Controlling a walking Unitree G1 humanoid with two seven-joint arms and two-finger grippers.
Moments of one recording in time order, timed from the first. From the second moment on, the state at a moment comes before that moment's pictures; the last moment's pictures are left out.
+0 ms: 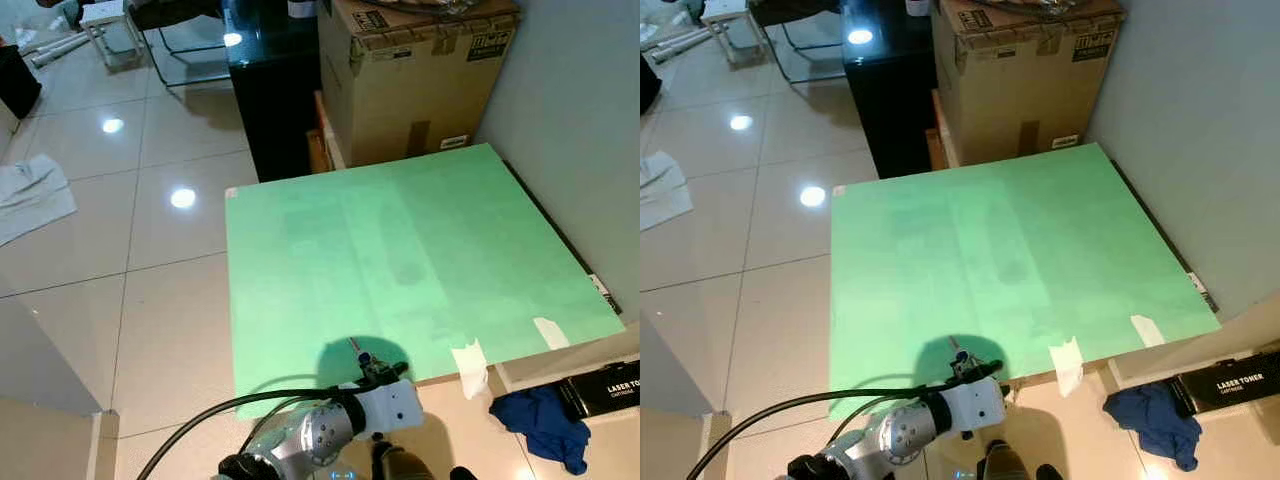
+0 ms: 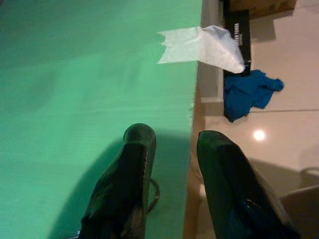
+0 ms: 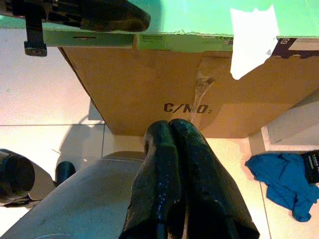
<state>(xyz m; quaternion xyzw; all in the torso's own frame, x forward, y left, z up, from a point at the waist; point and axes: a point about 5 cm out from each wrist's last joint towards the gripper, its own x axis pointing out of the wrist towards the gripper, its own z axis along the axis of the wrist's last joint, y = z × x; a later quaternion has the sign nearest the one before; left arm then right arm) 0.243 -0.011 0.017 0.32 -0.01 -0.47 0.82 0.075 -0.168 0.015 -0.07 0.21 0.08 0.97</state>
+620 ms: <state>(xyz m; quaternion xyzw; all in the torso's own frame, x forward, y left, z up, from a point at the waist) 0.249 -0.002 0.006 0.34 0.04 -0.45 0.83 0.074 -0.168 0.015 -0.07 0.22 0.08 0.97</state>
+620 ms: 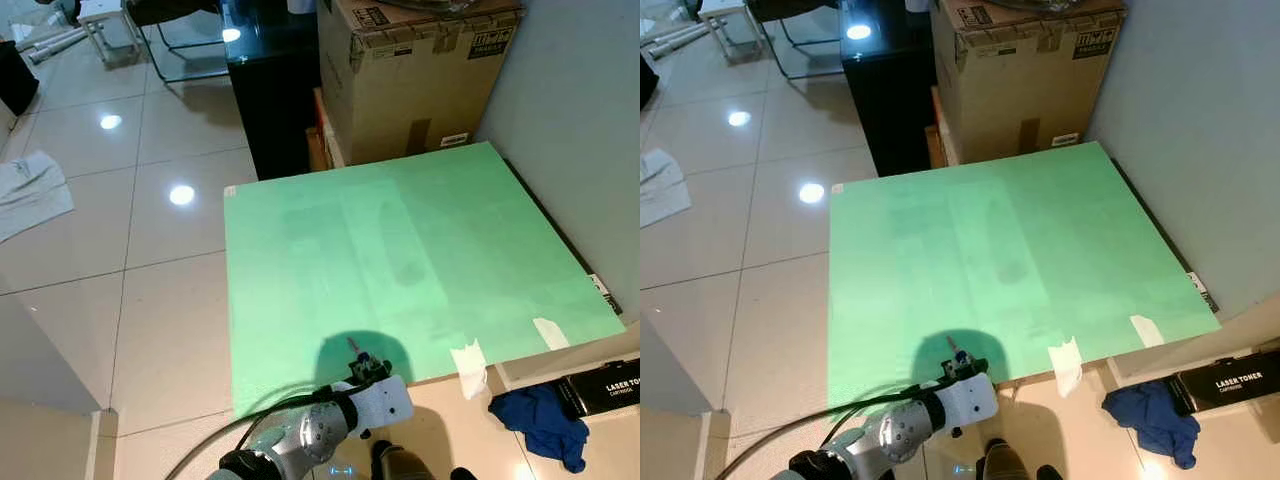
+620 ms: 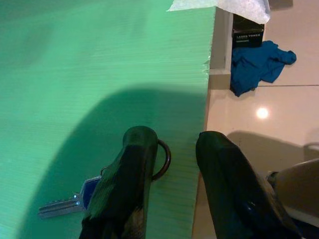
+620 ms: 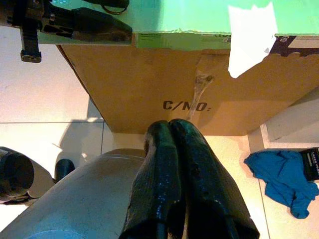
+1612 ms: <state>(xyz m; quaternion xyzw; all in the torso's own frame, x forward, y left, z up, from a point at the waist) 0.254 0.000 0.011 0.32 0.04 -0.45 0.83 0.069 -0.188 -0.017 -0.08 0.23 0.07 0.97</state>
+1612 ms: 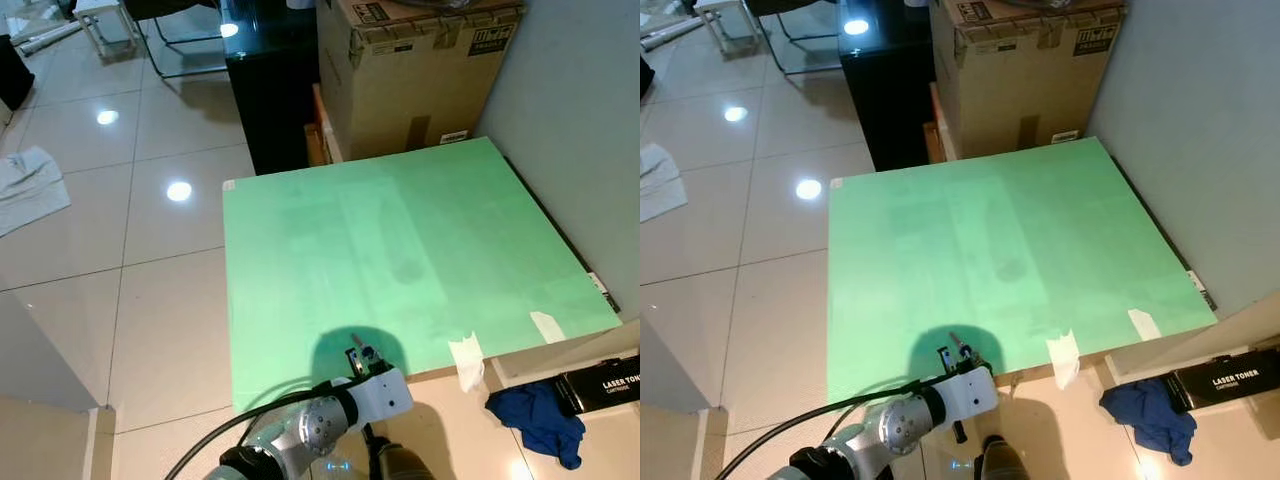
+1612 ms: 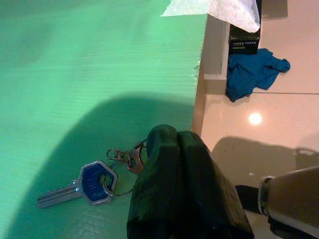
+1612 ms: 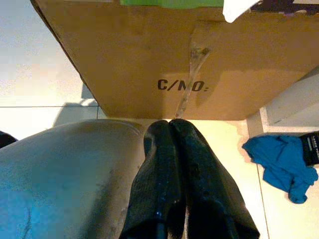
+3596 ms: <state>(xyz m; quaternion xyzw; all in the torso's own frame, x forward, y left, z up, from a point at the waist) 0.312 0.077 0.065 0.15 0.04 -0.22 0.96 0.206 -0.143 0.031 -0.05 0.15 0.15 0.98</state>
